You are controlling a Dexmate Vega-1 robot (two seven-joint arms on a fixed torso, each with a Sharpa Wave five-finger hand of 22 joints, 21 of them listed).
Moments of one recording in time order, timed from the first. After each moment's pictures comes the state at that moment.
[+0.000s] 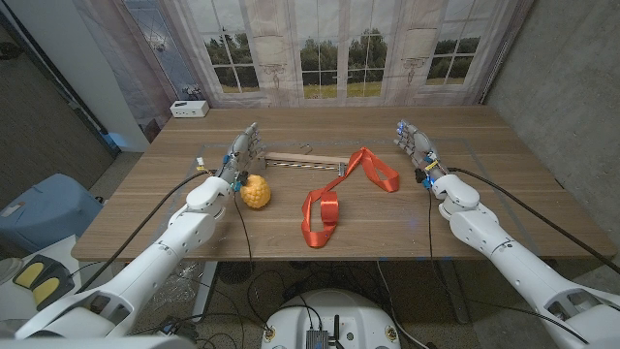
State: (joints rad) left arm 0.85 0.54 0.37 -1.35 -0.64 -0.24 0.01; left_hand 0.28 0.13 0.44 0.07 0.21 -0.09 -0.05 0.19 0.17 -0.07 0.06 0.22 0.18 -0.04 0.10 0.19 0.17 0.00 0.17 0.39 0.18; right arm -0.85 -0.51 -0.37 -1.30 0.66 0.29 0.03; right_hand 0.37 0.12 0.33 -0.13 0.18 0.23 0.04 0.19 0.18 0.19 0.11 0.22 0.20 0.09 0.06 0.21 0.20 0.20 0.04 0.21 0.18
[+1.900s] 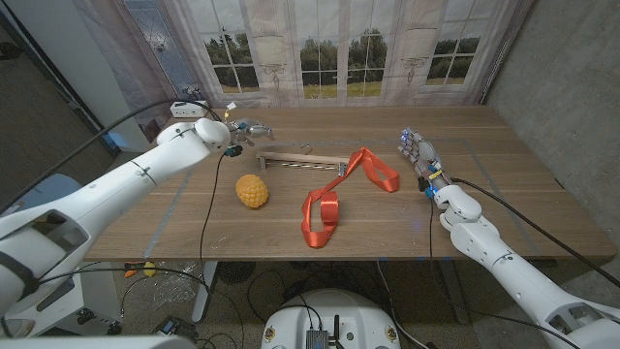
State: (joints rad) left arm 0.41 0.84 0.75 -1.71 -0.03 0.65 -0.15; left_hand 0.67 0.10 0.56 -0.18 0.18 0.30 -0.04 0.23 0.18 0.22 -0.01 0.26 0.19 0.14 0.02 0.19 0.17 0.14 0.15 0.39 0.19; right arm -0.90 -0.49 -0.34 -1.29 0.69 0.35 0.03; right_hand 0.37 0.13 0.33 -0.13 0.18 0.26 0.04 0.20 0.18 0.21 0.12 0.22 0.21 0.10 0.07 0.21 0.20 0.21 0.04 0.21 0.18
